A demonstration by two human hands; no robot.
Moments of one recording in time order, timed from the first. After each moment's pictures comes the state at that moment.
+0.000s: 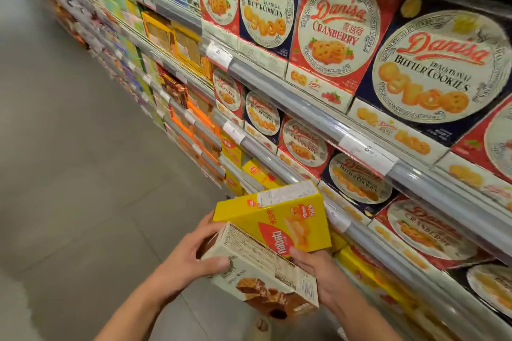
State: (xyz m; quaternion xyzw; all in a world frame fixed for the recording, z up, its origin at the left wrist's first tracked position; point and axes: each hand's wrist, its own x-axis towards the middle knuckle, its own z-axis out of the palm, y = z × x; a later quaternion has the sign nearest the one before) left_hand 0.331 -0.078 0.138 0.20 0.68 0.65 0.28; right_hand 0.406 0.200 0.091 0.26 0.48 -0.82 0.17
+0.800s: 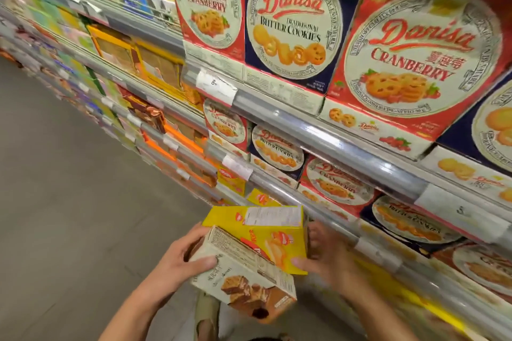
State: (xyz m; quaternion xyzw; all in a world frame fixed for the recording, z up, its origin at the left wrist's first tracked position) left_hand 0.132 -0.124 0.100 0.21 0.64 0.66 0.34; right_hand 0.270 0.184 0.076 0.23 0.79 -0.56 0.06
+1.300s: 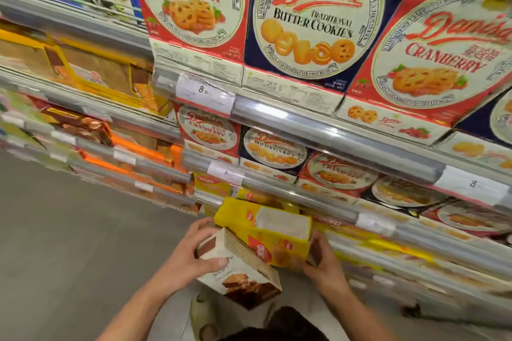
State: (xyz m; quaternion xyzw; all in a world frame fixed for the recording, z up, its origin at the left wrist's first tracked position) left_hand 0.026 -0.122 0.053 0.30 0.65 0.54 0.45; right_hand 0.265 0.100 0.043 0.42 0.66 -0.62 -0.10
